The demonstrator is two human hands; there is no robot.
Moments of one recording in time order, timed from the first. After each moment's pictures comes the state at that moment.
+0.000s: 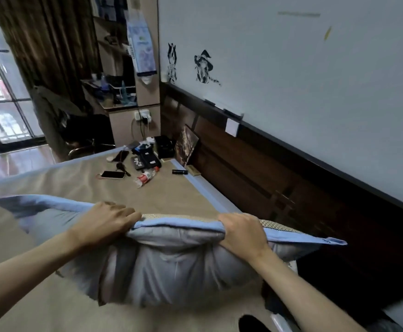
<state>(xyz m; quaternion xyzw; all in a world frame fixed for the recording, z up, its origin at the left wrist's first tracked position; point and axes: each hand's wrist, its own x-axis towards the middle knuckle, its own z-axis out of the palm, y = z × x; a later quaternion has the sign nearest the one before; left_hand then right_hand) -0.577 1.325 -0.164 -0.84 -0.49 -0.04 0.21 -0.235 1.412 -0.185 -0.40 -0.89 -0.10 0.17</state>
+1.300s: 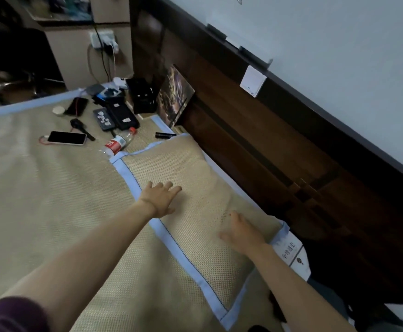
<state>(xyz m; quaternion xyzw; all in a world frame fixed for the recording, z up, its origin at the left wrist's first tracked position) -0.588 1.660 -0.409 -0.78 -0.59 0.14 -0.11 -0.308 1.628 -0.384 -0.63 -0.73 0.24 -0.11</state>
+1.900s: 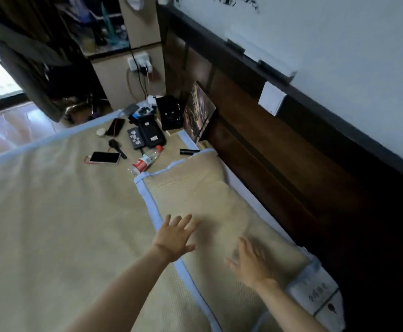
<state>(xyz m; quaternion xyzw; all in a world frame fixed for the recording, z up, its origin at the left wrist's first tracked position) -0.528 1.661 -0.387 -0.75 -0.62 0.17 -0.14 -0.269 1.688 -0.423 -0.59 -0.75 0.28 -0.14</state>
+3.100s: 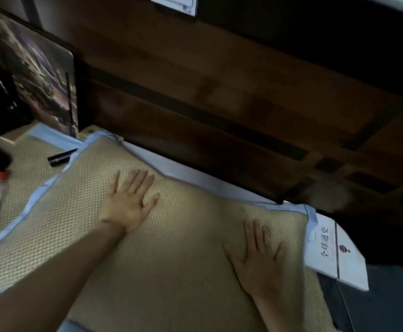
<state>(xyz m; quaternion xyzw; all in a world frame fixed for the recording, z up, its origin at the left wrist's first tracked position) -0.547 1.938 -0.643 -0.85 -0.53 0.05 -0.04 -0.255 1.721 -0.640 -0.85 -0.51 0.13 -0.03</state>
